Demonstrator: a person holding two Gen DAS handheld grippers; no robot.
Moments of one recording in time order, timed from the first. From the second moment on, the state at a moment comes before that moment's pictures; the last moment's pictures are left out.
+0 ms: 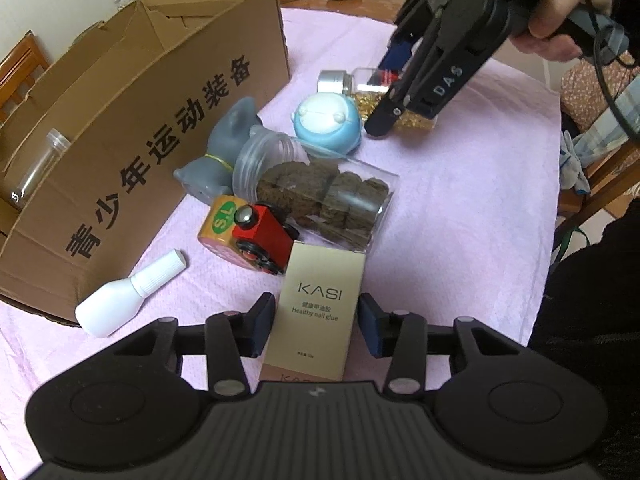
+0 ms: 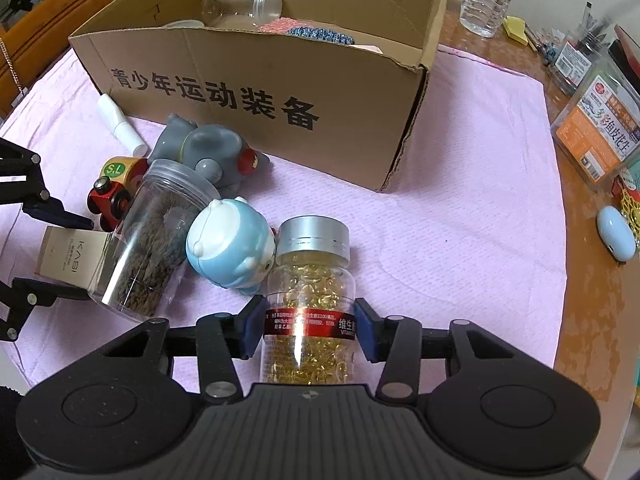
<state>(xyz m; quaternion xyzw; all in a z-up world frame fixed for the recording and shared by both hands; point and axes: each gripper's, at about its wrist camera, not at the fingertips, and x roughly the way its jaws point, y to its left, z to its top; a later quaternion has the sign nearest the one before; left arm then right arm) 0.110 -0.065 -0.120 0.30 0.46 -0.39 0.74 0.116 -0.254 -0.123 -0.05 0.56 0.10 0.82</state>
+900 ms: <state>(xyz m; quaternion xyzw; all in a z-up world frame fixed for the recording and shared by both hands) 0.120 -0.056 -0.057 0.28 0.42 -0.37 0.78 0.109 -0.251 -0.056 -0.09 0.51 0.12 0.84</state>
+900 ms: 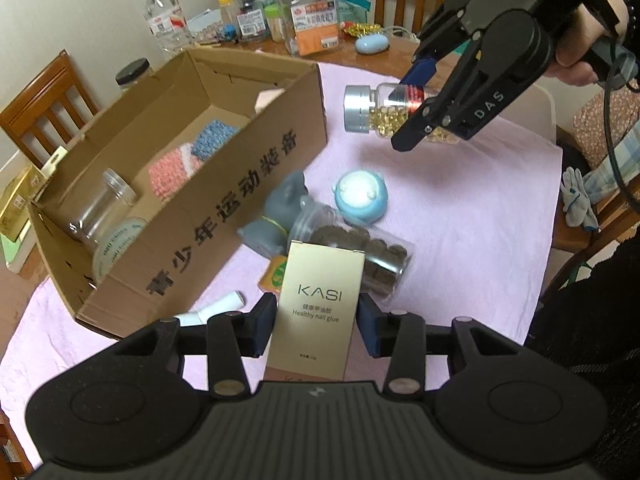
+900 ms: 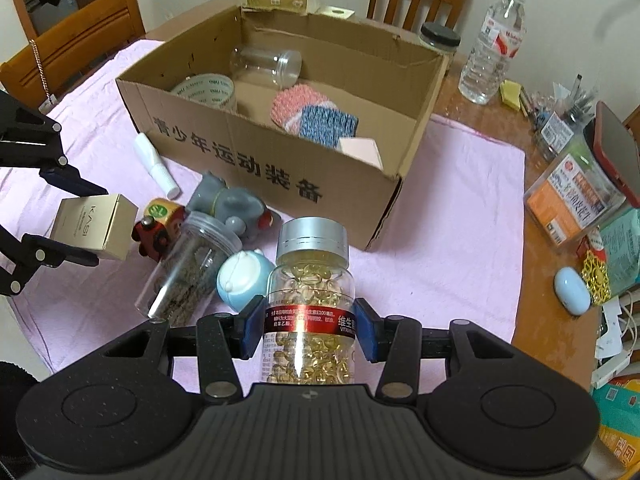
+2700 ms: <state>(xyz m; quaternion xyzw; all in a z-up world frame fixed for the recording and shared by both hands) 0.251 -0.061 -0.016 0.26 0.36 -0.31 0.84 0.246 -0.253 -0.021 -0.07 0.47 0.10 0.88</state>
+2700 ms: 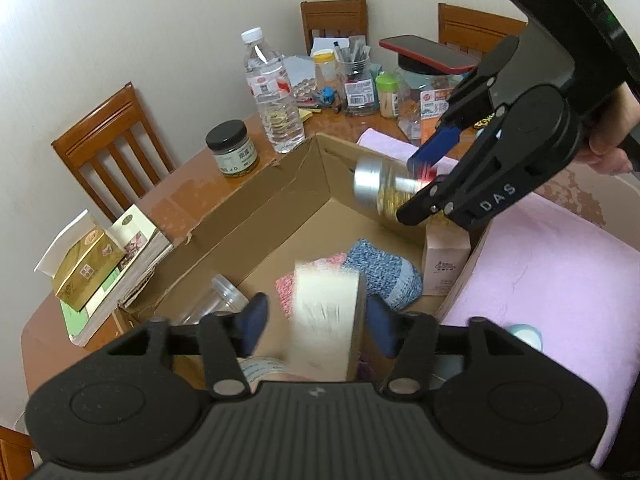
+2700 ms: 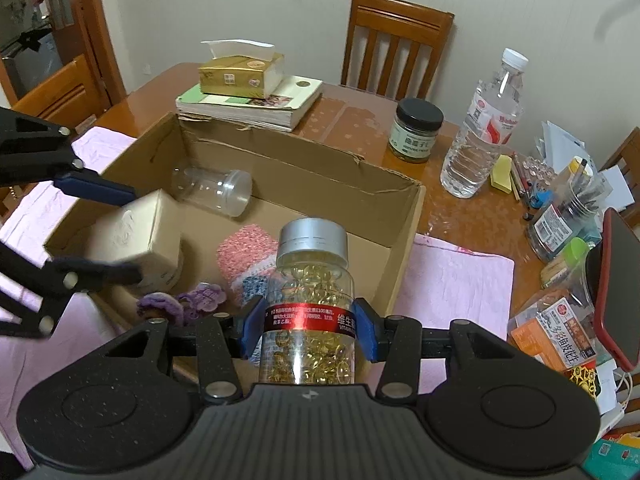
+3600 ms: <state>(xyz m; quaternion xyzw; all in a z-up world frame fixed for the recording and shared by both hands) 0.198 -0.055 -0.012 0.24 0.36 -0.33 0.84 0.198 -0.256 -0.013 -0.05 0.45 0.07 0.89</state>
